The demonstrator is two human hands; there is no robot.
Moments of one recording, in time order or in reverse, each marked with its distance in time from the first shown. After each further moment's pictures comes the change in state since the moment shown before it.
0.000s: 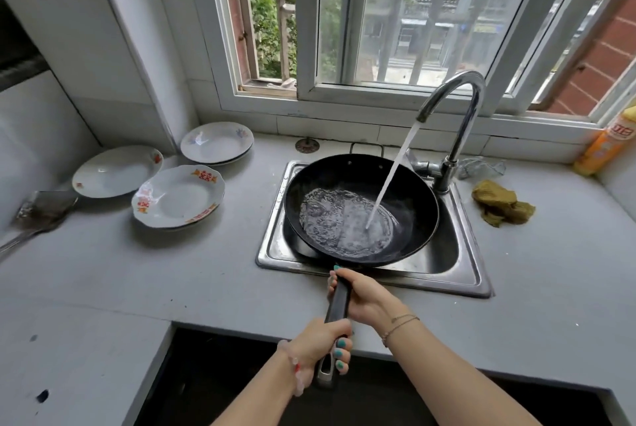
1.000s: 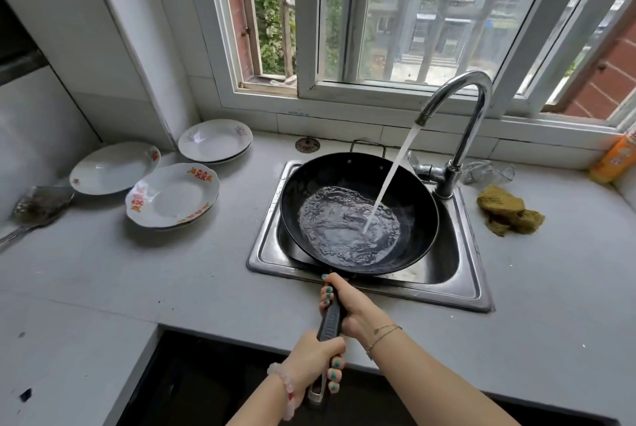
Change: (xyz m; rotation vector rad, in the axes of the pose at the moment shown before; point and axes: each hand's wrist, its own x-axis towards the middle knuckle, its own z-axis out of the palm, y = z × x) left_hand 0.019 -0.012 0.010 0.107 0.117 0.068; right_hand 0.010 -0.001 -0.003 -0.007 0.059 0.026
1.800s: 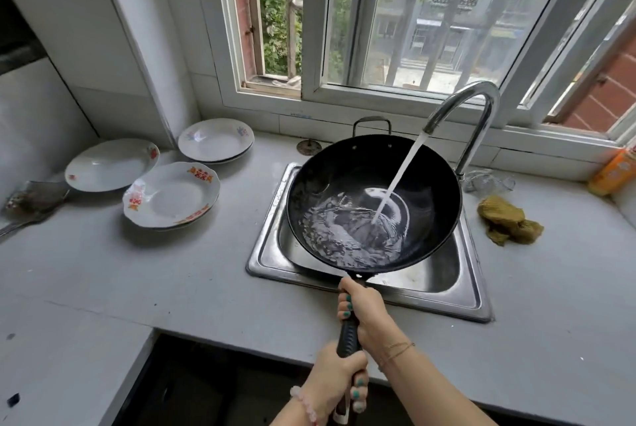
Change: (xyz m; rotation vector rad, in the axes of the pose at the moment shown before) left_hand -0.009 0.002 0.032 -0.093 -0.069 0.096; right_hand -0.032 -0.007 0.009 -0.252 0.221 -0.287
